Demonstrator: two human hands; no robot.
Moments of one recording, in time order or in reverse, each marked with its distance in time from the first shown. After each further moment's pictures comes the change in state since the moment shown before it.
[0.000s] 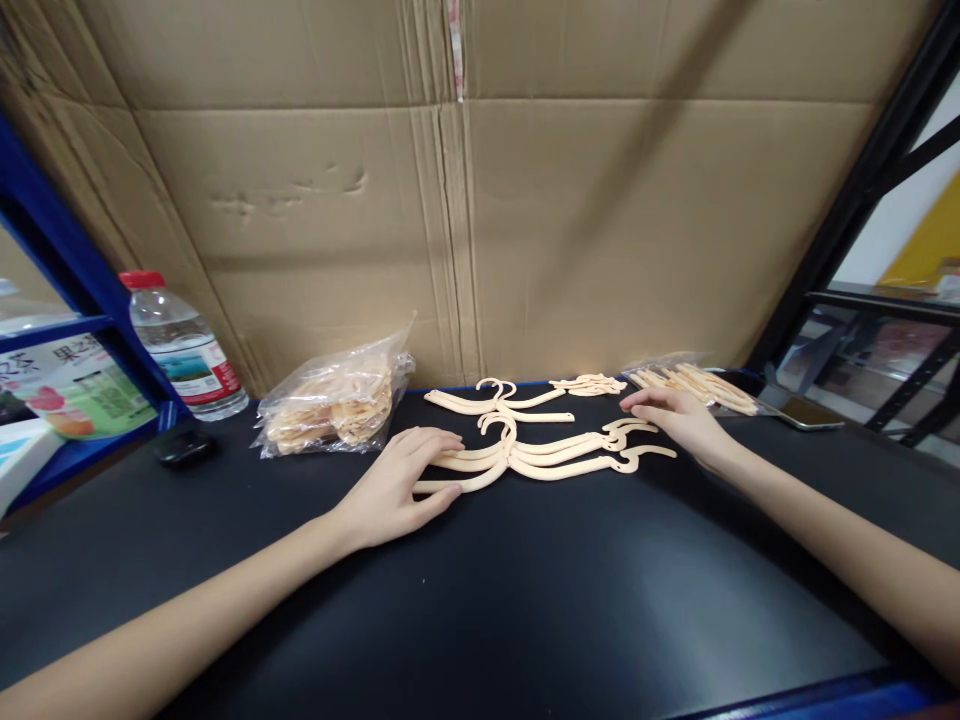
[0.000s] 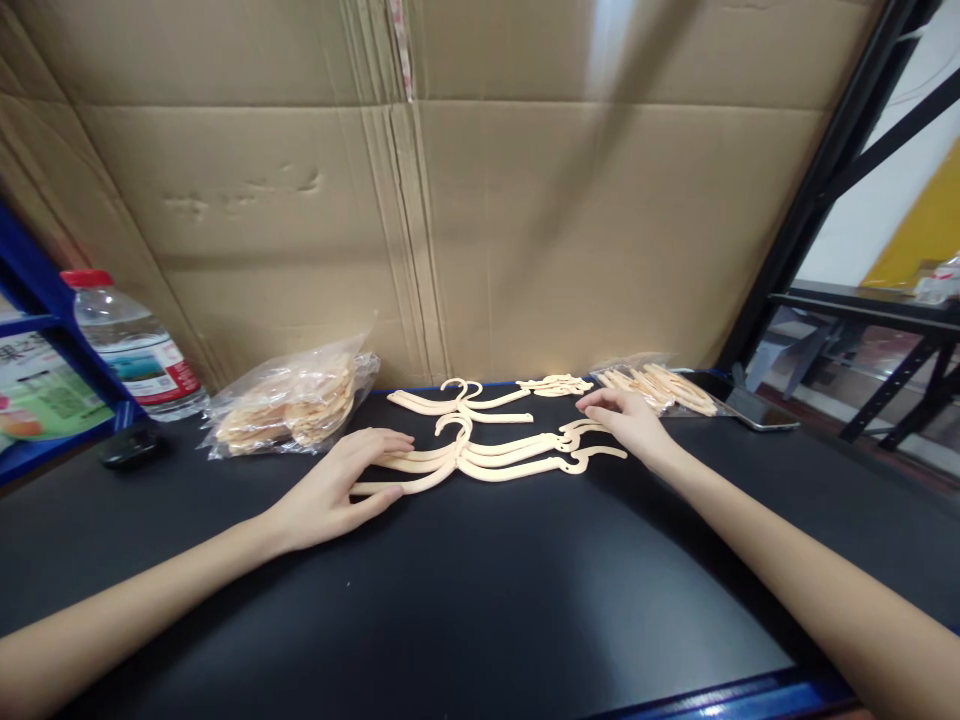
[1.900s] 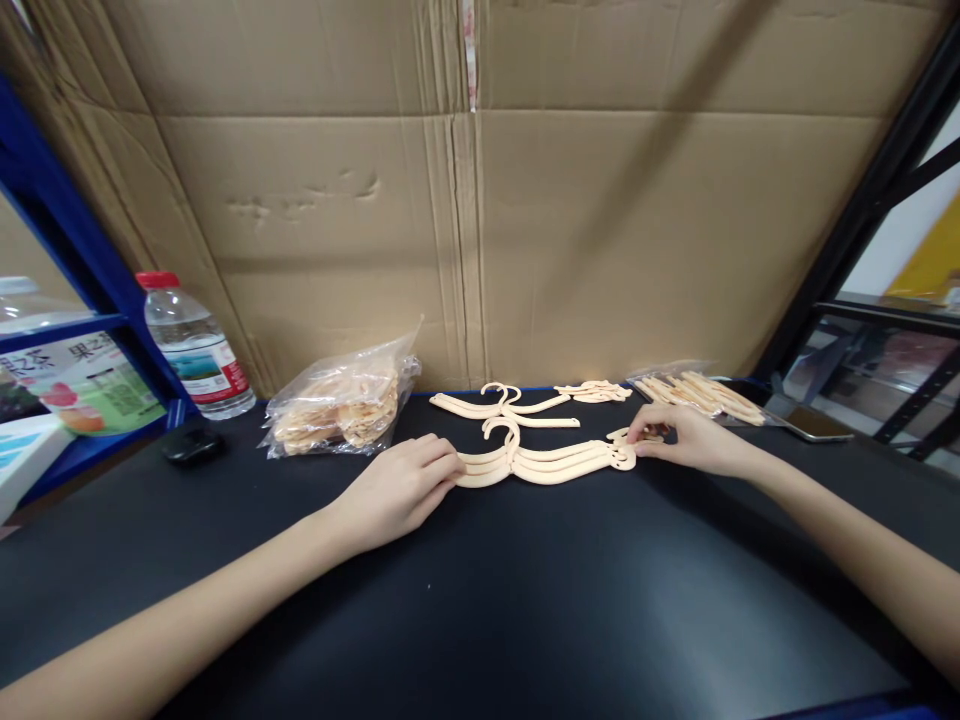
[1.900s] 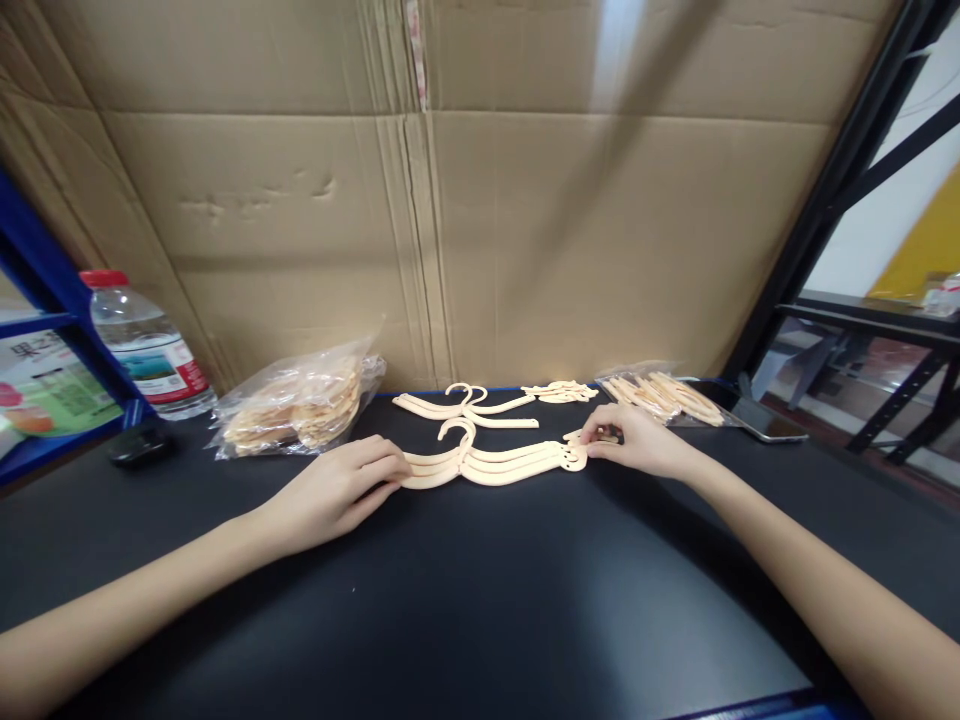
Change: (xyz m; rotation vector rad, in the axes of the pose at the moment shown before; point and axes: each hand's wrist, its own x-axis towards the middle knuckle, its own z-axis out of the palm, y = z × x) left_hand 0.003 0.003 -0.011 0.208 -0.108 0.194; right_hand -0.005 -0.024 -0.014 -0.285 -0.417 -0.296
